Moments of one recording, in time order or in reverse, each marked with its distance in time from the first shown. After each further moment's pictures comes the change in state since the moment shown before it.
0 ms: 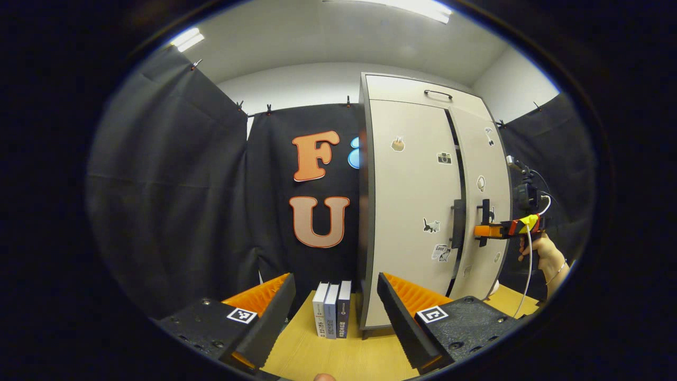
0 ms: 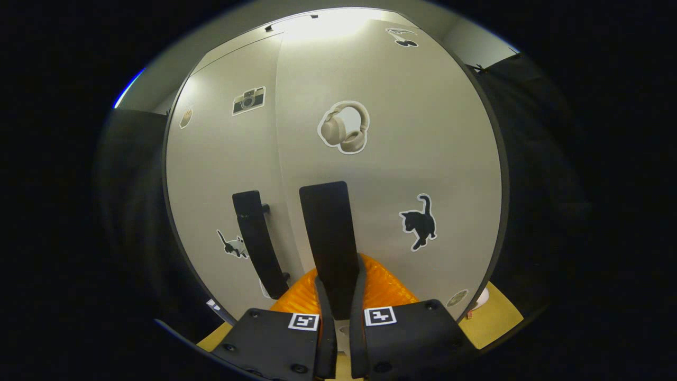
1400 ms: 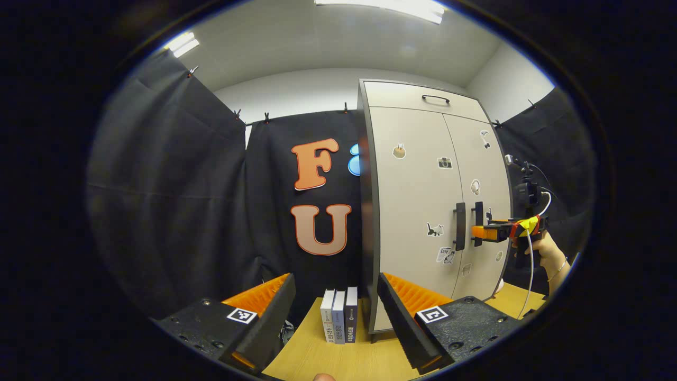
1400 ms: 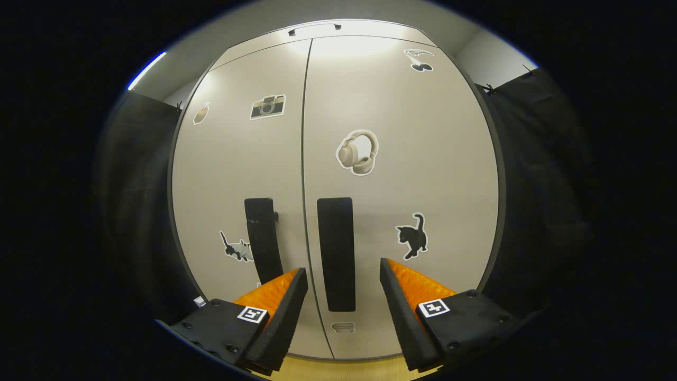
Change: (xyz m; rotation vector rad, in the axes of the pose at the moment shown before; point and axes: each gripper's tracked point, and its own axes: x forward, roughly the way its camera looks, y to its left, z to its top) left arm 0.009 0.021 0.010 0.036 -0.039 0.000; right arm 0.001 0.000 0.006 -0.067 -0.073 -0.035
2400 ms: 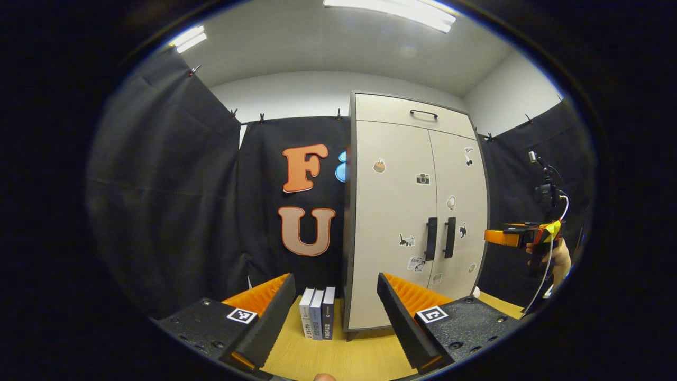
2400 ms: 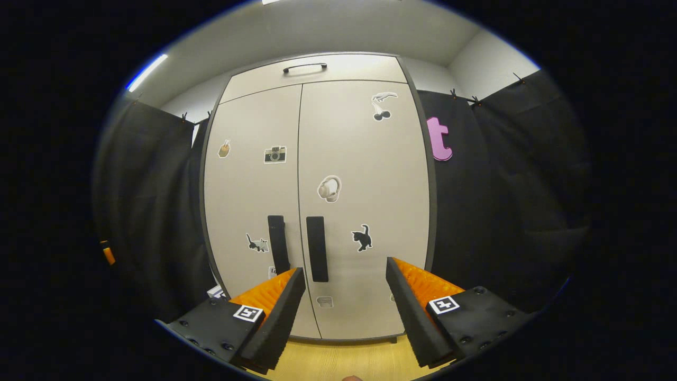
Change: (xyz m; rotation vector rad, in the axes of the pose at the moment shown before) left arm -0.046 -0.028 0.031 -0.061 -0.003 -0.051; right arm -0.133 -0.029 0.029 -0.019 -0.031 -0.020
